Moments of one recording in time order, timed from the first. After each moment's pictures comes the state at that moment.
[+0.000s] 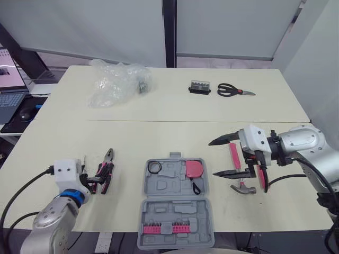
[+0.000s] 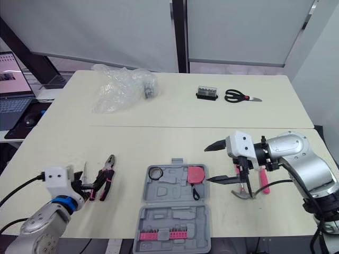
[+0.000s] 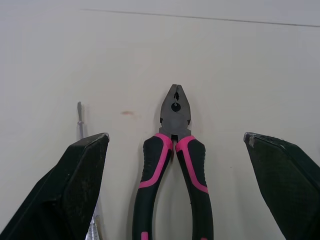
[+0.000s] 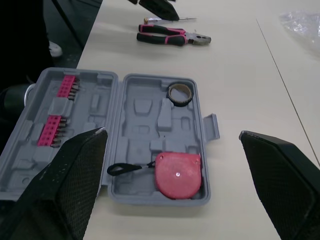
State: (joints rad) left arm 0.21 0.38 0.41 -0.40 -0.39 0.65 -0.24; right arm -0.46 -0.83 0.18 -0.35 0.41 0.40 1.26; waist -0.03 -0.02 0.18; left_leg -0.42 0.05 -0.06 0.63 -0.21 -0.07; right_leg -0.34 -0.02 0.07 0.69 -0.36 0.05
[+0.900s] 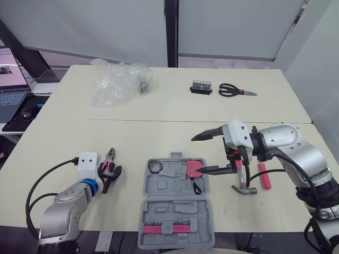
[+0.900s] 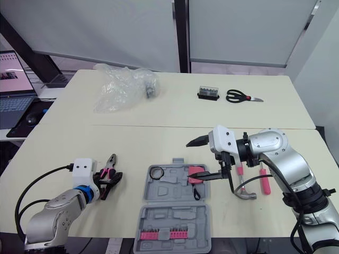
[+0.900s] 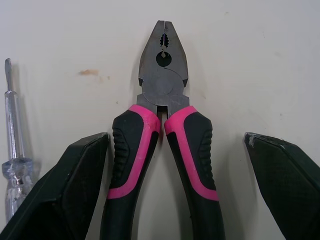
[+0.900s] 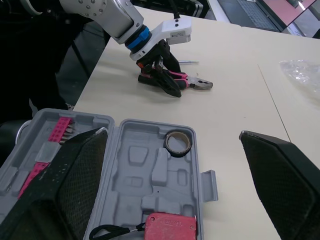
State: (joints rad) left arm 0.04 0.44 0.28 -0.20 -0.32 0.78 -0.27; right arm -0.53 -0.70 0.22 -0.34 0.40 0.43 1.22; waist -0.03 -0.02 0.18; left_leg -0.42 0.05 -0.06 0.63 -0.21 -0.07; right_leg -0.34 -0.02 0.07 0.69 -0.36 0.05
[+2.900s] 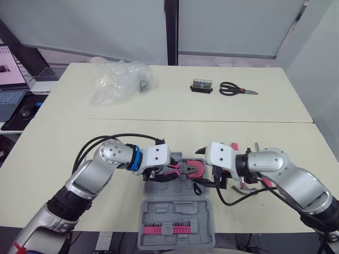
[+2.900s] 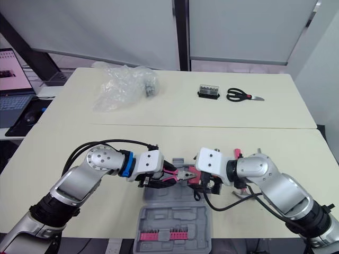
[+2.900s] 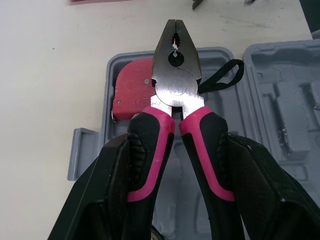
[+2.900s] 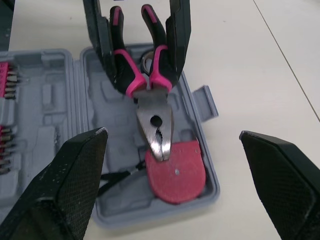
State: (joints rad) left arm -0.45 0.75 -0.39 -0.25 -0.11 0.40 -1.17; right arm -0.41 -0.76 0.44 -0.61 0.22 0.77 0.83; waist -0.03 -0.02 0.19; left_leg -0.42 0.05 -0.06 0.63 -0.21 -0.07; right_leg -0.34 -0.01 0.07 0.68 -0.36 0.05
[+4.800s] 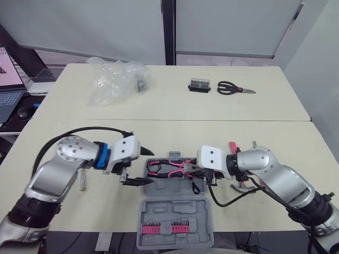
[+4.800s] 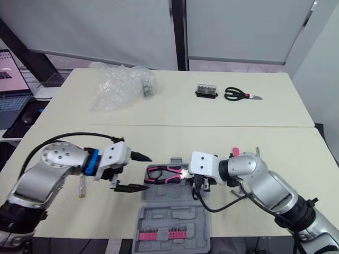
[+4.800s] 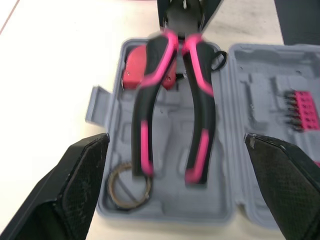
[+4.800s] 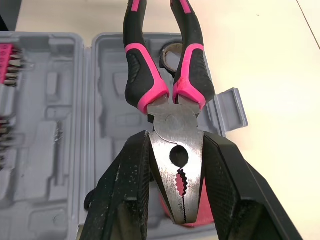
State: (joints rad) left arm -0.26 0.95 -0.08 -0.24 -0.30 0.36 -1.33; right arm -0.47 -0.72 0.48 -0.54 0.10 0.72 0.93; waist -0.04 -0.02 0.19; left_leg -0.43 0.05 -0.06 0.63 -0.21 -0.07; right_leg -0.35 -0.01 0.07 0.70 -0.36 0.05
